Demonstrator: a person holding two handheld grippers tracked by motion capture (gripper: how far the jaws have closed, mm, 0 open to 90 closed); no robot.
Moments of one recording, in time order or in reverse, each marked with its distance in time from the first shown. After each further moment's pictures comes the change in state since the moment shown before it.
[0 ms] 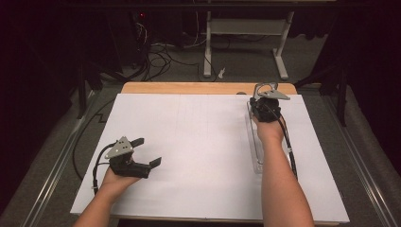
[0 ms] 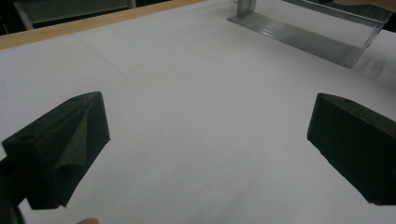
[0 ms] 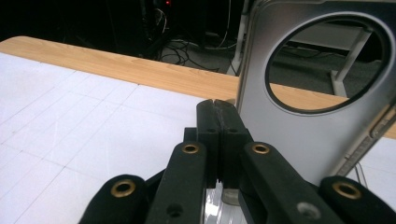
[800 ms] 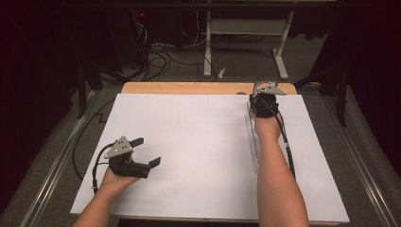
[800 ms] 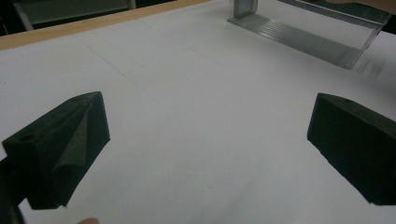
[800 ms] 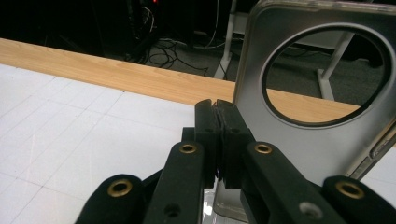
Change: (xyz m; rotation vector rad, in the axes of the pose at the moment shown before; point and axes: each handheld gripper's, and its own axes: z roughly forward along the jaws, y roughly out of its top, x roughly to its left) left arm 0.001 0.000 -0.001 -0.002 -0.001 0.001; right arm 0.001 0.008 0.011 0.005 -0.046 0.005
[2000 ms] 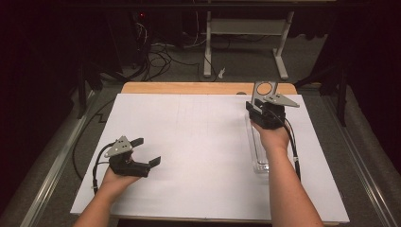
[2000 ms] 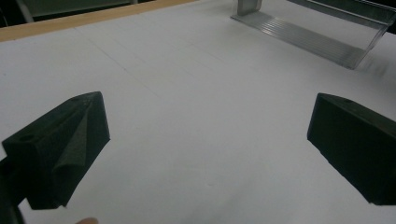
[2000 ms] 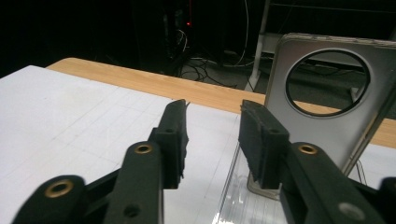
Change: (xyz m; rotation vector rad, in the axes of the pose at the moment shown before) left arm 0.003 0.000 0.001 0.007 0.006 -0.028; right arm 0.010 -0.007 -0.064 -0.088 0.132 0.006
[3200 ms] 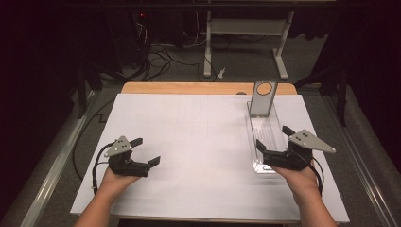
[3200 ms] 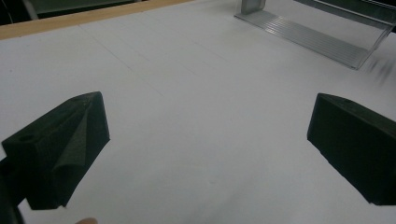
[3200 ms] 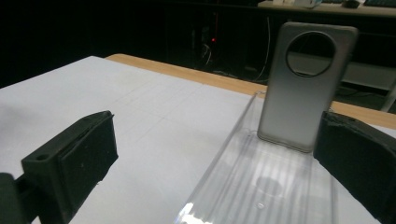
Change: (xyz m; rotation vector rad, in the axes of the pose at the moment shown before) left arm -0.001 0.001 -0.001 0.015 0.012 -0.004; right arm 0.002 -0.053 -0.111 -0.090 0.104 -0.054
